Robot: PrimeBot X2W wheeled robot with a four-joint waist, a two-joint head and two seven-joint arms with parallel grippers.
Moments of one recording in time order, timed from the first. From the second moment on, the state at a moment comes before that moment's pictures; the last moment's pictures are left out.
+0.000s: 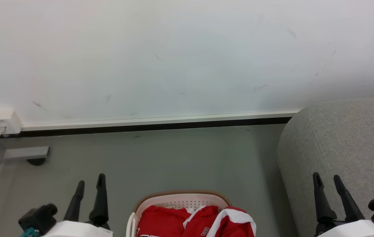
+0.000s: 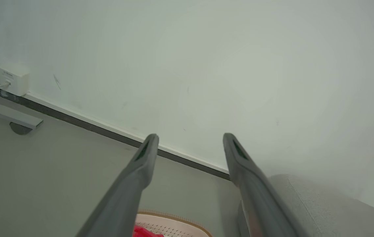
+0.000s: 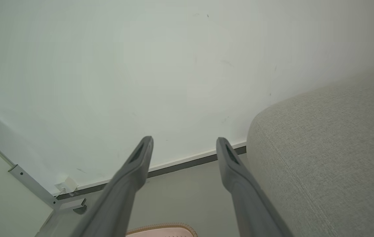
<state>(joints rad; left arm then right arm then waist) -0.05 0.04 0.01 0.16 -0.52 -0.07 -0.14 -0.08 -0.09 0.08 0.22 0.58 0.13 -0.14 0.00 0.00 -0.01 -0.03</state>
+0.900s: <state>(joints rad) -0.05 0.05 -0.01 0.15 -0.26 -0.07 -0.21 -0.08 -0.09 0.10 0.22 0.33 0.13 -0.20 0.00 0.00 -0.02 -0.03</state>
